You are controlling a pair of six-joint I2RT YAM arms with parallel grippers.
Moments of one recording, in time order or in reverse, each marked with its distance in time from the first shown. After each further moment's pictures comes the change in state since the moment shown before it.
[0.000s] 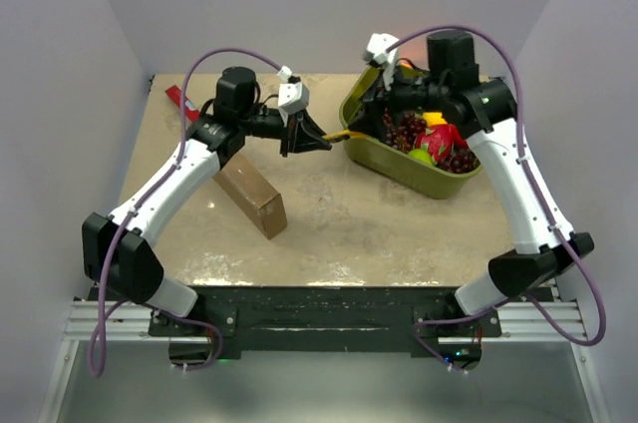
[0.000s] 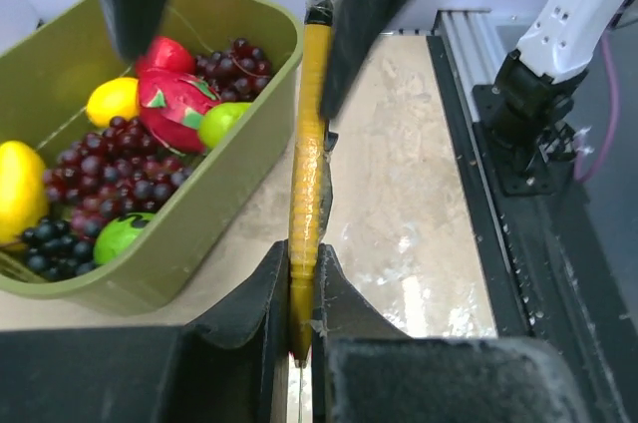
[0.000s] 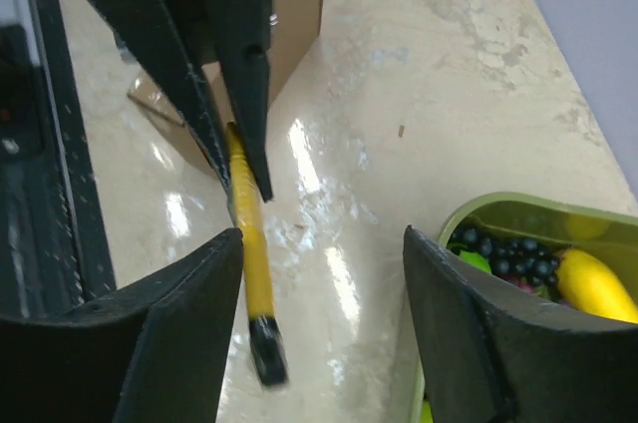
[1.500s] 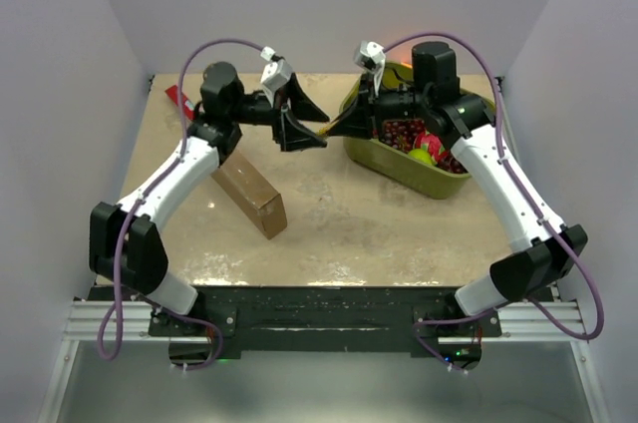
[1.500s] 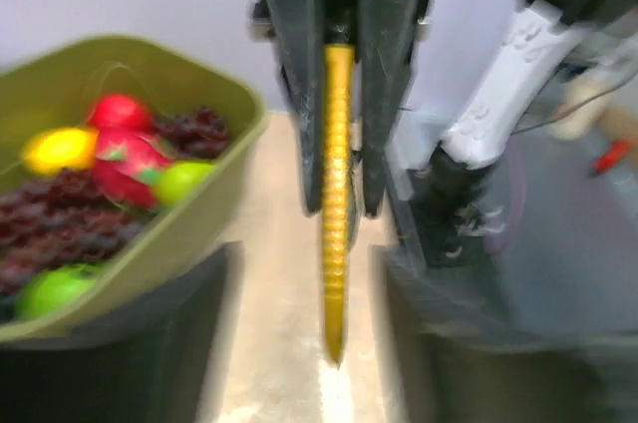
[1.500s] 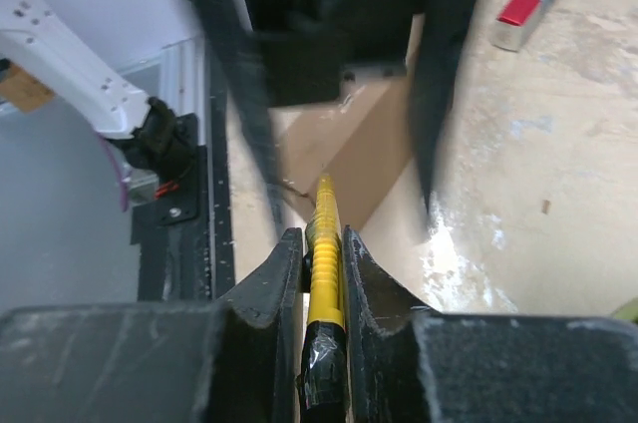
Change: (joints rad) left arm 0.075 0.033 -0.170 0.717 0.183 -0.678; right arm -0.020 -0.038 -0.253 0.365 -0.333 0.358
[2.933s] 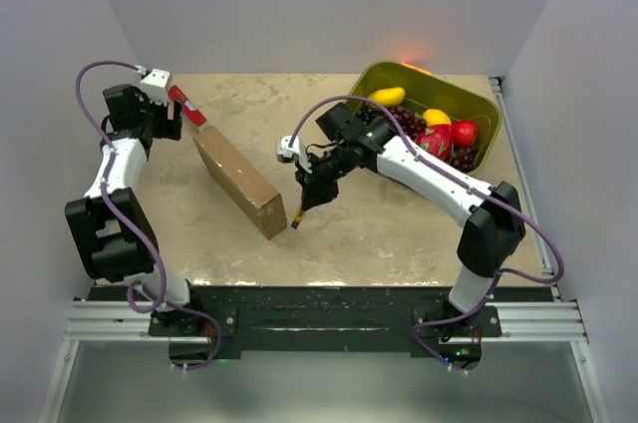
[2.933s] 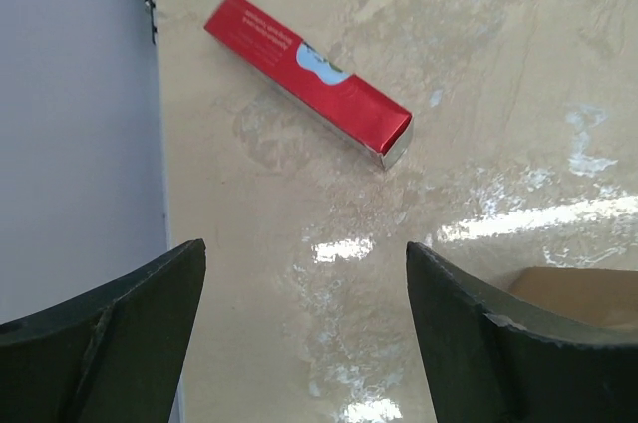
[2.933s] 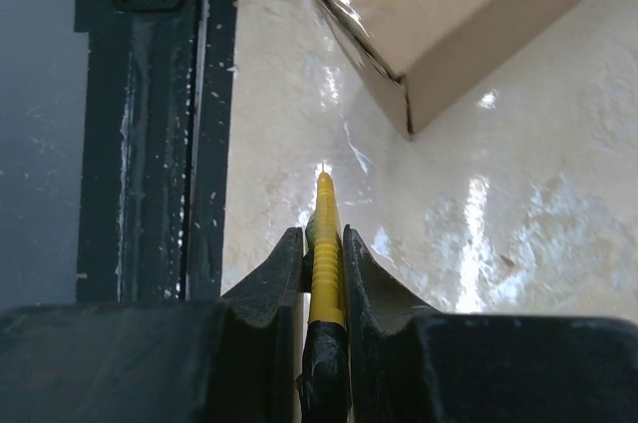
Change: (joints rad) left arm 0.670 0.053 -0.037 -0.571 -0.999 0.717; right arm 0.311 0.224 -0.109 -0.277 0.256 -0.452
